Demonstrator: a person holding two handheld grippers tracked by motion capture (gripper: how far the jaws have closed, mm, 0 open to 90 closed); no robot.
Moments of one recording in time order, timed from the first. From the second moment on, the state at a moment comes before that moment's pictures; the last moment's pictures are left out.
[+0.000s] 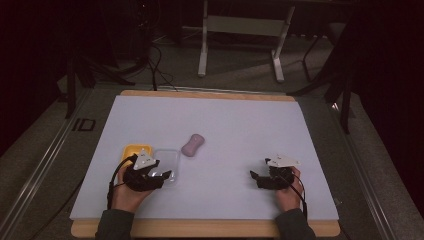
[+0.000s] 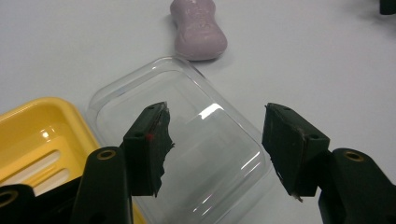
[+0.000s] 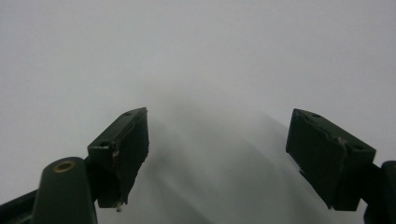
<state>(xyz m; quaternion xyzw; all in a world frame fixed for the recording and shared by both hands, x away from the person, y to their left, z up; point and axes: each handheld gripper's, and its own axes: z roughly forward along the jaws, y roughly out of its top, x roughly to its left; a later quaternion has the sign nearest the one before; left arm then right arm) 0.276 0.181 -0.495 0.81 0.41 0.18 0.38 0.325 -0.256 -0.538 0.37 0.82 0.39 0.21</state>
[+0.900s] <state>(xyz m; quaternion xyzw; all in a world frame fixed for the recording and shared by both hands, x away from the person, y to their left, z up) 0.307 0.165 -0.475 0.83 0.40 0.18 0.36 0.321 -0.255 -0.538 0.35 0.82 0.39 0.22</state>
